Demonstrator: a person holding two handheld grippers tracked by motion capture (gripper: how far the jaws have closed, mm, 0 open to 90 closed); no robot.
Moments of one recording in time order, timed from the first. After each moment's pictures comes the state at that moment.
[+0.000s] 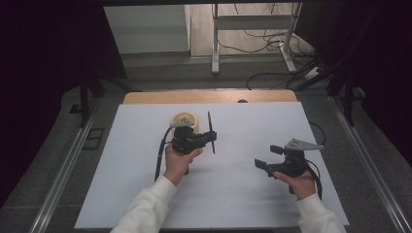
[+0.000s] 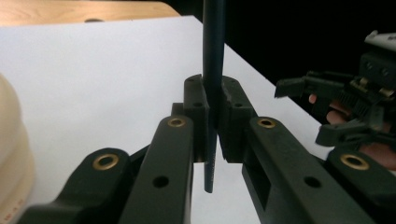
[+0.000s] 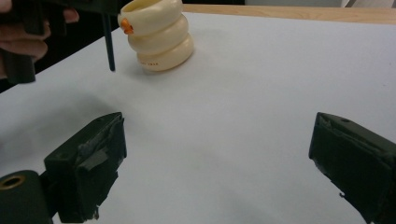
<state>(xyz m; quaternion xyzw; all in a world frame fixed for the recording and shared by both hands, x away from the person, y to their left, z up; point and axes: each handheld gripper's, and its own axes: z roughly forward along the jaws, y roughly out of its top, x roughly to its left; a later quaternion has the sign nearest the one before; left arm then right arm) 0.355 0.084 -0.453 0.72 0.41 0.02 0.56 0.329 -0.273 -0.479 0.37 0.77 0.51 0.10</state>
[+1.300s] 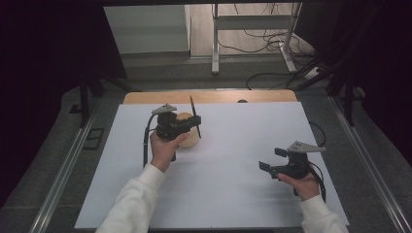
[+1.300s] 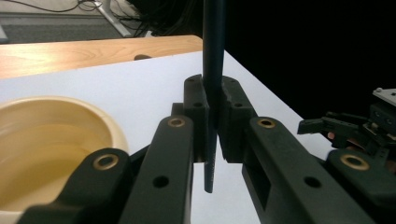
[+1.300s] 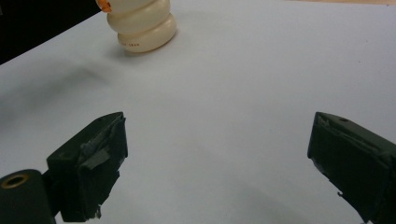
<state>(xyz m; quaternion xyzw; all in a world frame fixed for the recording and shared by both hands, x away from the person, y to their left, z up) 0.376 0.127 -0.430 0.70 0.44 0.06 0.56 0.331 -0.286 -0.490 0.38 0.78 0.49 0.11</state>
